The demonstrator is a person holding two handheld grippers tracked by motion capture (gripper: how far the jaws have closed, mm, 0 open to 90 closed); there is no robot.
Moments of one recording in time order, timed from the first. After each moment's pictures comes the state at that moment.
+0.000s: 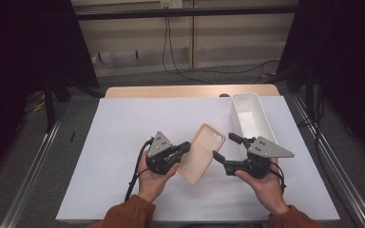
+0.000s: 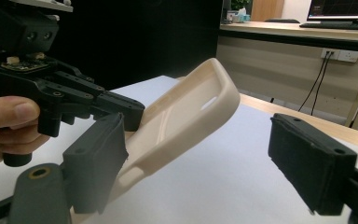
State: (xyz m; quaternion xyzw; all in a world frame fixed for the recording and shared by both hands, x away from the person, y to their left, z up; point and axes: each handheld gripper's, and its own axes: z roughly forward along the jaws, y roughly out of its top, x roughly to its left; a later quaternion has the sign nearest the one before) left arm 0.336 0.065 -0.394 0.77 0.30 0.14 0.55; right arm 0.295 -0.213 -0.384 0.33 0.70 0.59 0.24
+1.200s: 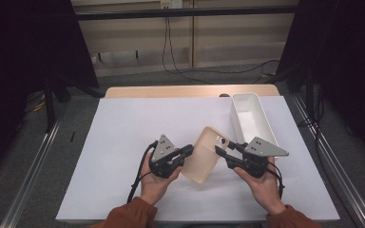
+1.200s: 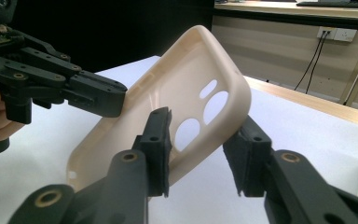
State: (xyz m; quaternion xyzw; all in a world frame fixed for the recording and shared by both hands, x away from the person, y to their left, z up) left arm 0.328 0.058 -0.397 0.78 0.28 0.14 0.54; right arm 0.299 -0.215 -0.396 0.35 0.72 0.56 0.23
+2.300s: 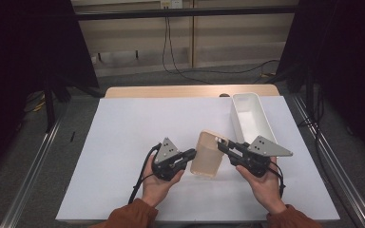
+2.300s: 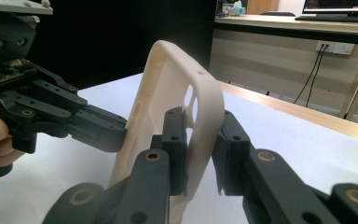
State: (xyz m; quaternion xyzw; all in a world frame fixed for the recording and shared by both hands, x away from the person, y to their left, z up) left arm 0.327 0.053 -0.405 0.79 0.27 0.12 0.54; right arm 0.299 -0.217 -0.390 0.34 0.70 0.58 0.24
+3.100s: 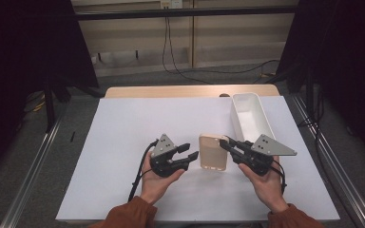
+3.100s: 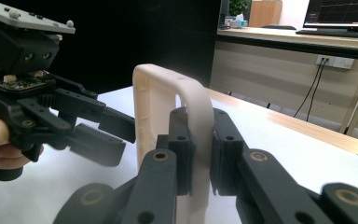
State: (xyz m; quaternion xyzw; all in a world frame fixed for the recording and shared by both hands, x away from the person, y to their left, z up) left arm 0.338 0.058 -0.407 0.78 0.29 0.10 0.55; right arm 0.300 -0.223 -0.385 0.32 0.70 0.59 0.25
